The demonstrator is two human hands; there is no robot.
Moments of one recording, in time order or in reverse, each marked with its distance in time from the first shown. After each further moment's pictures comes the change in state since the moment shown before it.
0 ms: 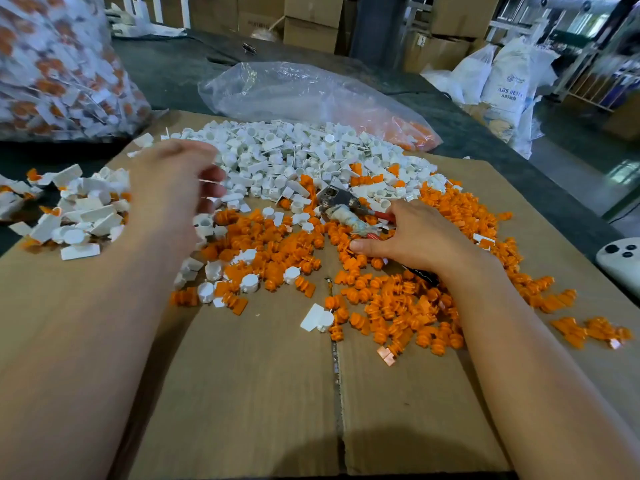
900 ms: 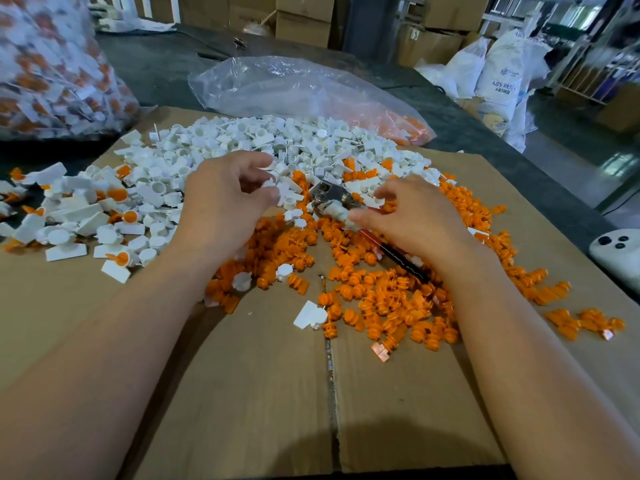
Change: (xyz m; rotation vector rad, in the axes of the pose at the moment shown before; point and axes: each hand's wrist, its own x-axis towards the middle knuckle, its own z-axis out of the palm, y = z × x) left_hand -0.021 -0.007 0.033 0.403 -0.233 0.359; right_hand -0.006 -0.005 -0.010 0.150 0.228 -0.047
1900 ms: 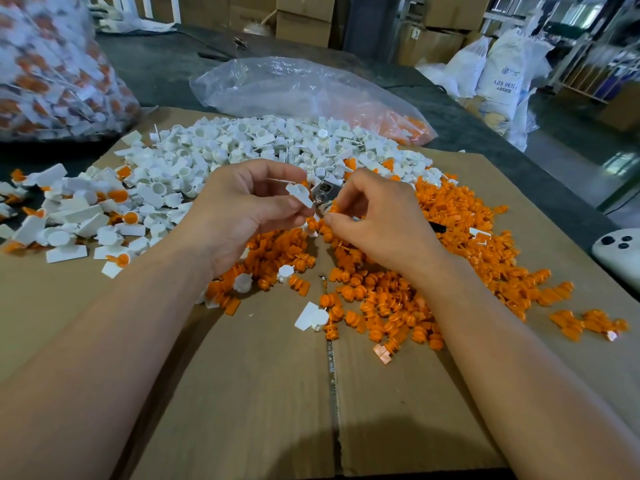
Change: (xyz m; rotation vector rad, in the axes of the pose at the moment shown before) left_hand -0.008 0.017 -0.006 -0.643 -0.348 -0.236; right_hand -0.016 -0.038 0.004 0.396 0.098 -0.266
